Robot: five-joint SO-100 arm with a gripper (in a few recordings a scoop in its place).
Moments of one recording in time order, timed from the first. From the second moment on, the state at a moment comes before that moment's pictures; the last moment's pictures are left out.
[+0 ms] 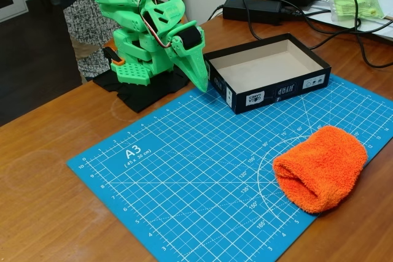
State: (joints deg) arm 4.7 192.7 176.1 61.9 7.1
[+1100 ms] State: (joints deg) arm 8.4 192.3 174.8 58.3 9.4
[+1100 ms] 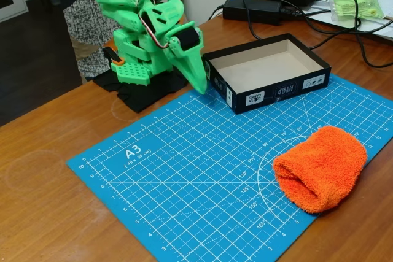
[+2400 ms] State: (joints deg) arm 2.7 20.7 2.1 88.9 5.4
